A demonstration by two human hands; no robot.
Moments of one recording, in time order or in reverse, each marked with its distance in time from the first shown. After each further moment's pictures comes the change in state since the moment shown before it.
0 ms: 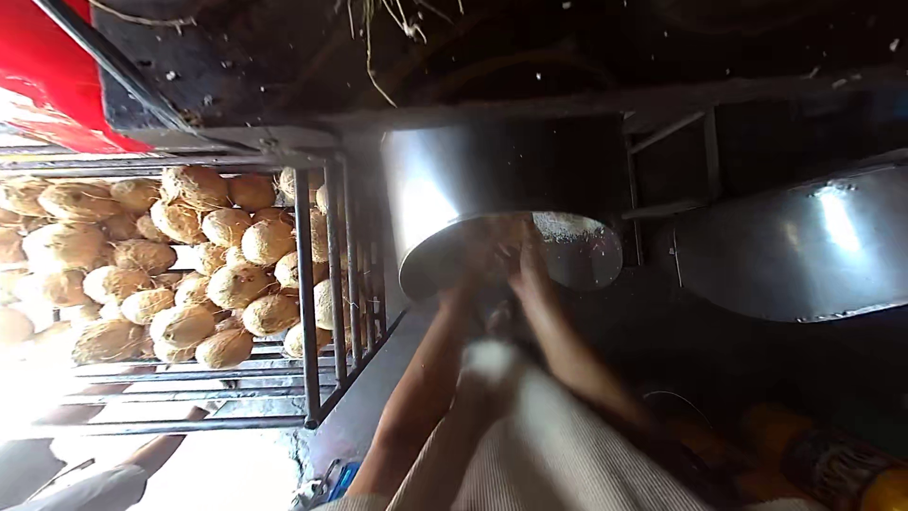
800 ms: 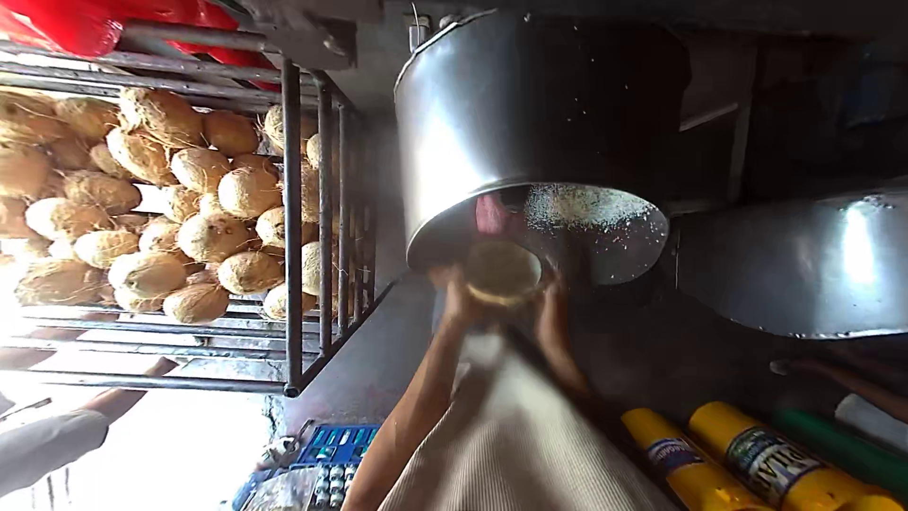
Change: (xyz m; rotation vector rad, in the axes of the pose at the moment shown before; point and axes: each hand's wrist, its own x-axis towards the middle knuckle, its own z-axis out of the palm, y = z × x) left_hand -0.068 -0.077 -0.007 -0.816 0.078 -0.162; right_hand -0.042 0.046 -0.135 -0.780 -0.234 -0.488
